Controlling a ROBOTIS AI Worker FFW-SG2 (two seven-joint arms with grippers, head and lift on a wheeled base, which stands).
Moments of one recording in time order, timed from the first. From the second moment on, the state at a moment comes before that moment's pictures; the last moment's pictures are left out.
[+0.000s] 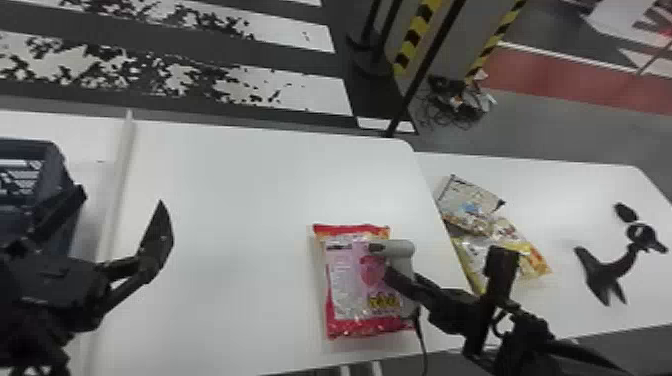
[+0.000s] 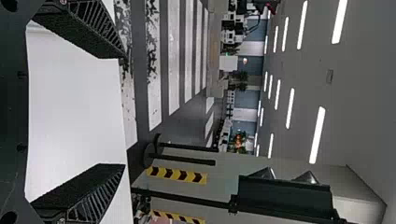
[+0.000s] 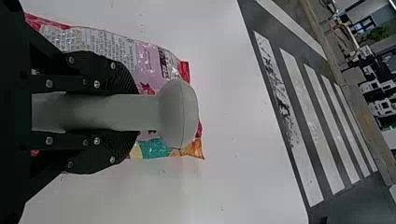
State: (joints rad) left arm 0.60 0.16 -0.18 -2.18 0.09 0.09 -0.04; right arm 0.47 -0.18 -0.41 -1.91 -0.35 0.74 0.55
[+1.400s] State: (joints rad) left arm 0.58 0.17 -0.18 -2.17 0.08 0.09 -0.05; right arm 0.26 -0.26 -0.50 -1.63 -0.32 0.66 0.59
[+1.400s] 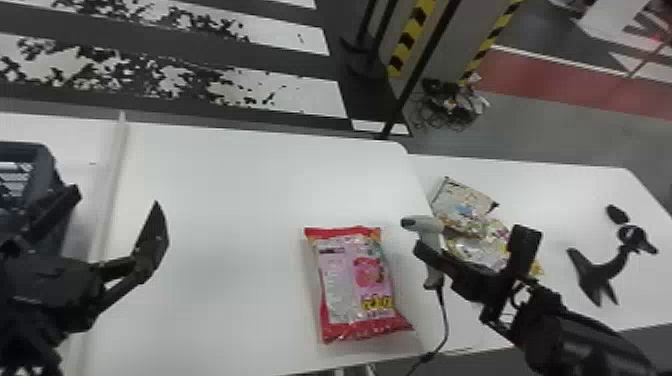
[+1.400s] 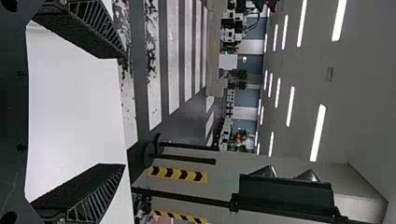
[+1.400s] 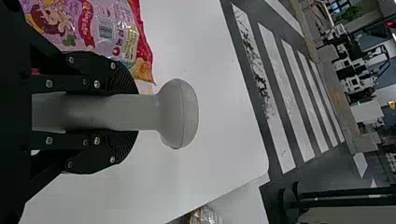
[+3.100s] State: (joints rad) left arm 0.54 0.16 -0.20 -2.12 0.08 0.10 -0.04; right arm 0.29 -0.30 -0.51 -1.64 -0.39 0.62 0.59
